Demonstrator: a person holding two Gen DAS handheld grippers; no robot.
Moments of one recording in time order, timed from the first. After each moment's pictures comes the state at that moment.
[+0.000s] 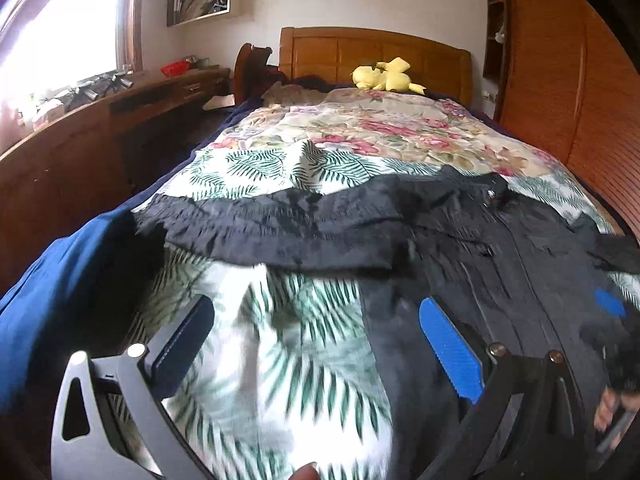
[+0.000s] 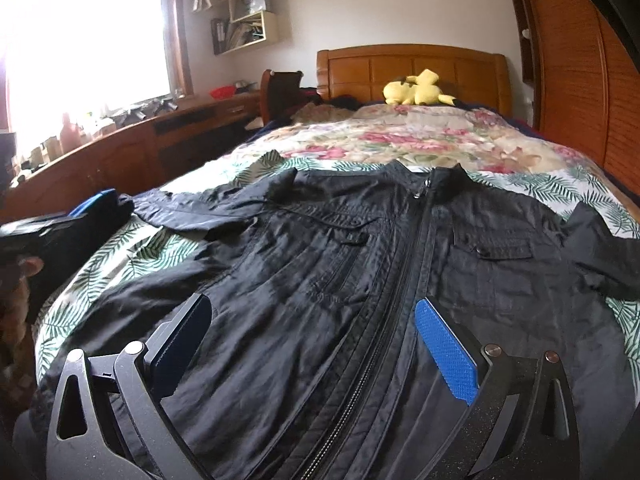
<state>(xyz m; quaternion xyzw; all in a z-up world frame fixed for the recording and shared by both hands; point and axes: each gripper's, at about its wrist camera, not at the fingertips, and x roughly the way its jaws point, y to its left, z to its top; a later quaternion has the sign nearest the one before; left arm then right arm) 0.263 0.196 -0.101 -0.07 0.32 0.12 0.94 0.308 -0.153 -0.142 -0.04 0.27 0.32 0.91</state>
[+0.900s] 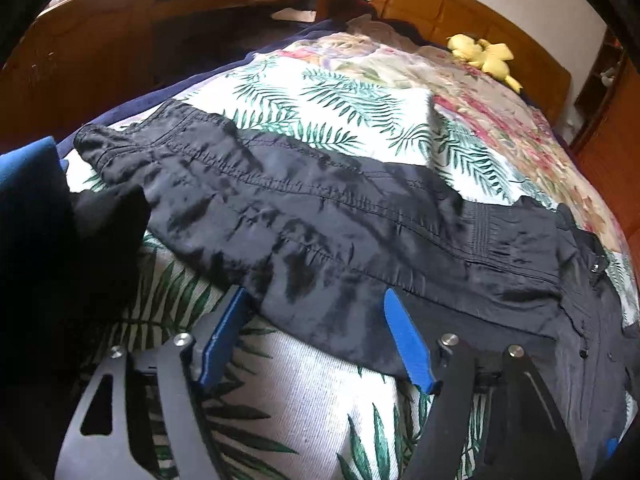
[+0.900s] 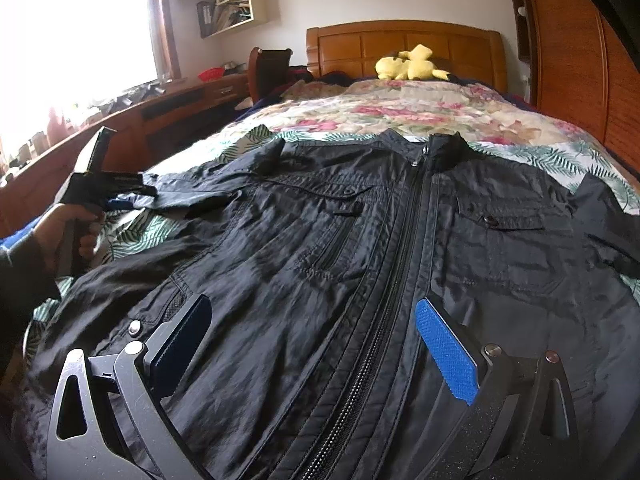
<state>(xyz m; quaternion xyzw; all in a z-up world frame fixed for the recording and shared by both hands) 0.379 0.334 -0.192 -0.22 0.40 0.21 0.86 0.326 -0.148 -0.169 -0.04 0.31 0.30 0.90</state>
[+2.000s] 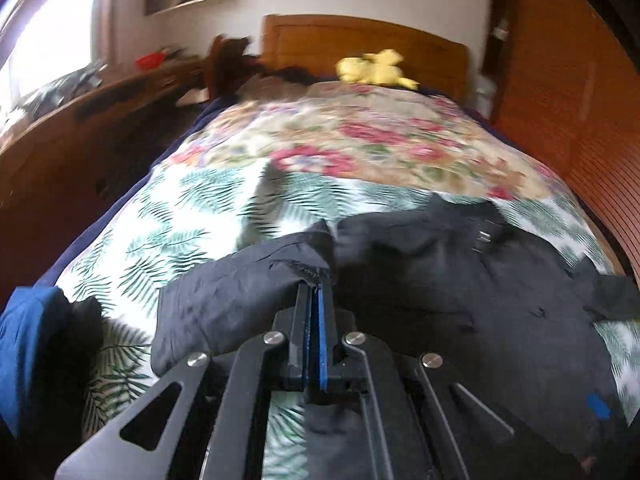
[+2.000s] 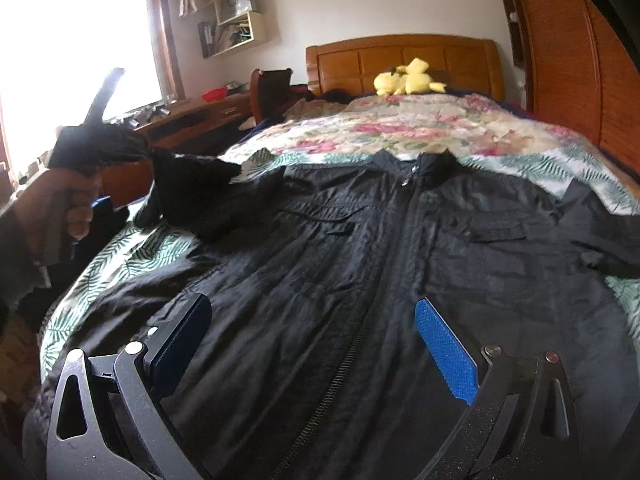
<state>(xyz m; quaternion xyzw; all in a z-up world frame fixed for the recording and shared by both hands) 0.376 0.166 -0.059 -0.07 0.34 0.09 0.93 0.310 -0.177 -0.145 -0.02 0.28 0.31 0.91</state>
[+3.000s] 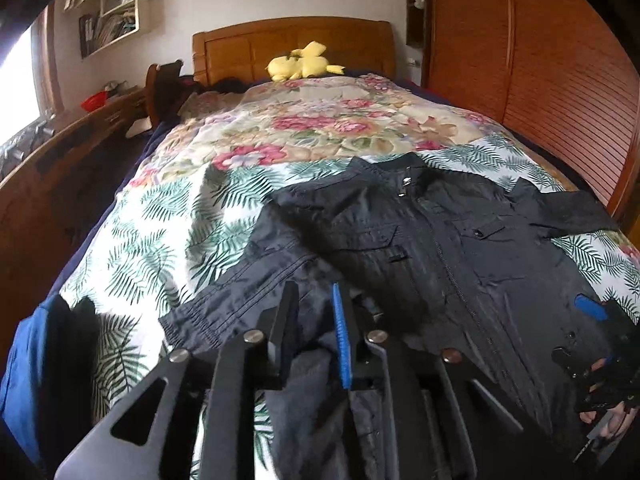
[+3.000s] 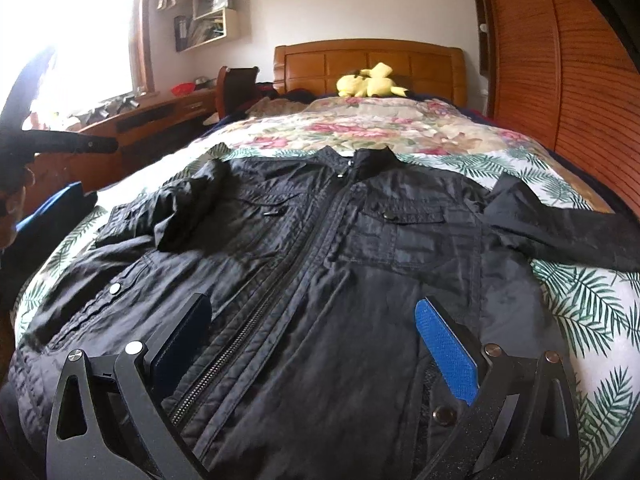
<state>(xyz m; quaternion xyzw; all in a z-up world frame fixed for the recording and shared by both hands) 0.308 0.111 -0.052 0.00 0.36 0.01 0.93 0.287 -0.231 -0.146 -0.05 0.28 0.25 0.93</state>
